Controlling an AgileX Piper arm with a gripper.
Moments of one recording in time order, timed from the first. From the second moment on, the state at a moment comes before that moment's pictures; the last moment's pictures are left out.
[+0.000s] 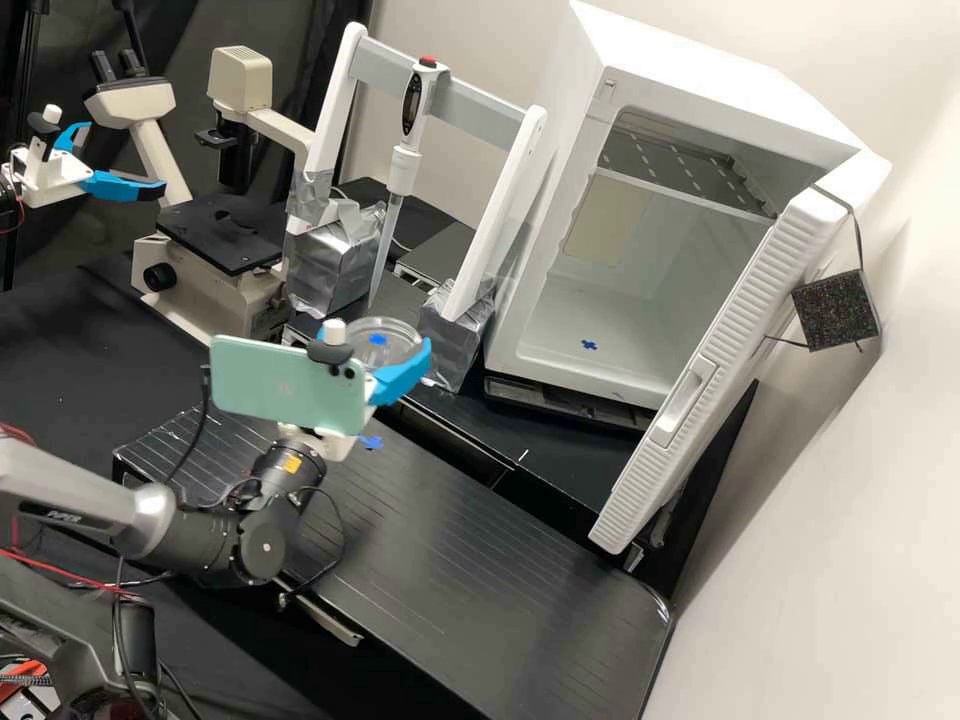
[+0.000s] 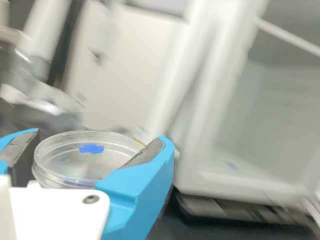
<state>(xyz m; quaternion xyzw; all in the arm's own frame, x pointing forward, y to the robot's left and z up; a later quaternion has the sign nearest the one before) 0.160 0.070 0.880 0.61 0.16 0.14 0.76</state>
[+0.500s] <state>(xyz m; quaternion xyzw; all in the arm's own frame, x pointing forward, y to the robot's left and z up) 0.176 0.129 0.850 0.60 0.36 0.18 0.69</state>
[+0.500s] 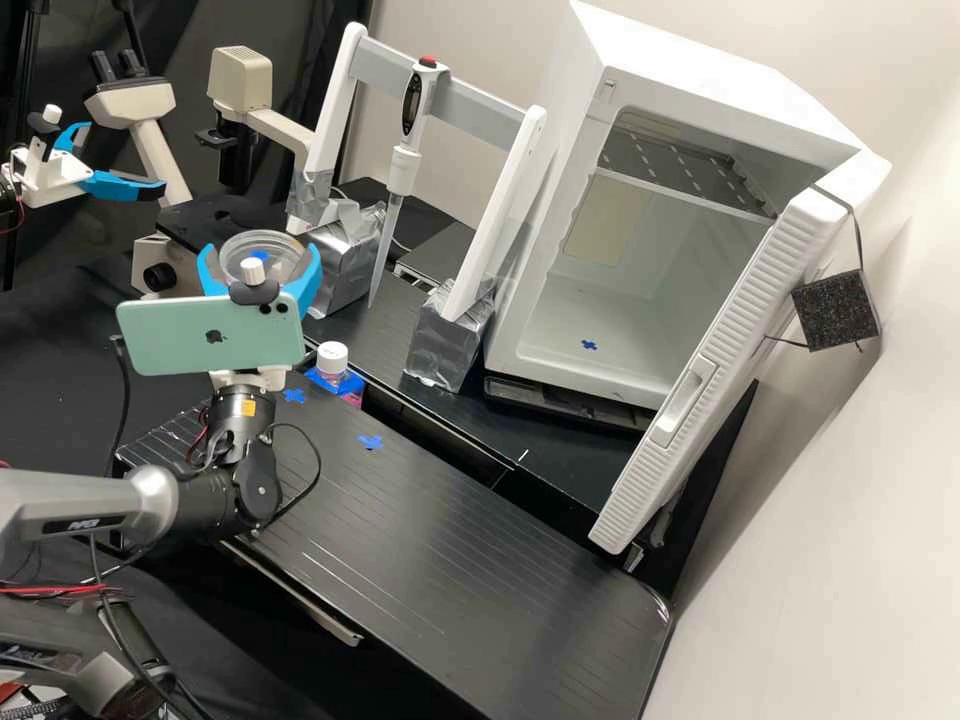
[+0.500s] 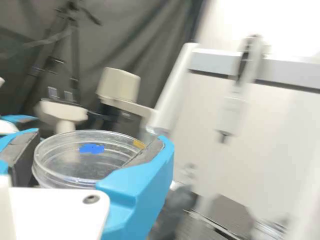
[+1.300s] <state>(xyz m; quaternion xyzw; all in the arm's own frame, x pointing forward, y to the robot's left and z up) 0.258 0.204 0.798 0.60 0.41 0.11 0.68</state>
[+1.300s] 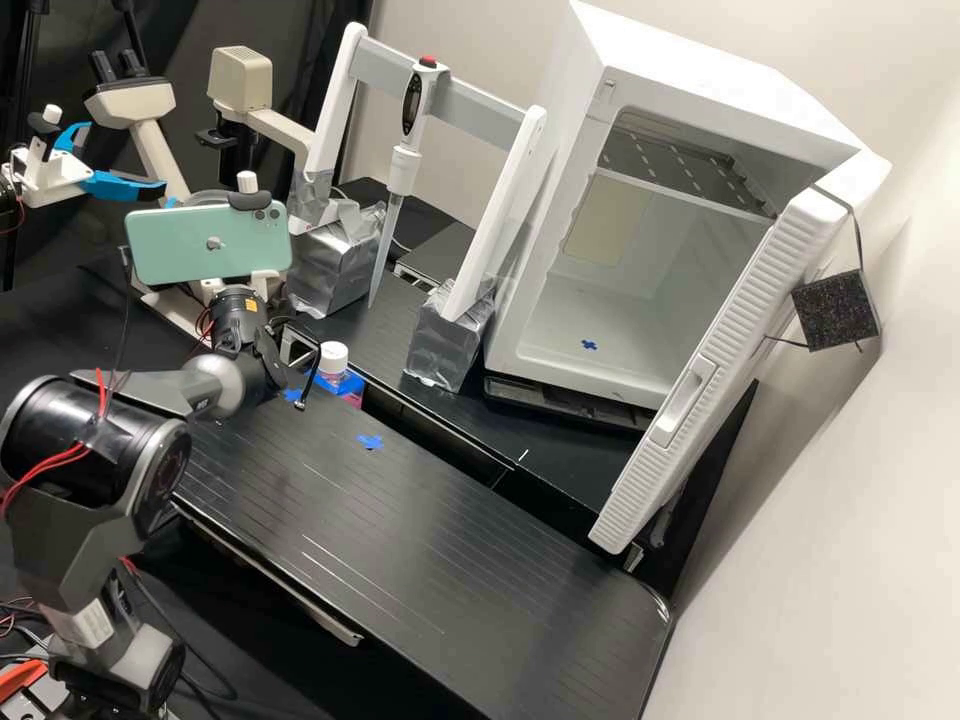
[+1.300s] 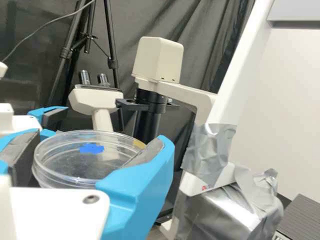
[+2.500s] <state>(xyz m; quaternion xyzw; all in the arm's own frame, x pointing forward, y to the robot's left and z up) 0.334 0.257 0.693 0.58 0.40 0.03 0.71</state>
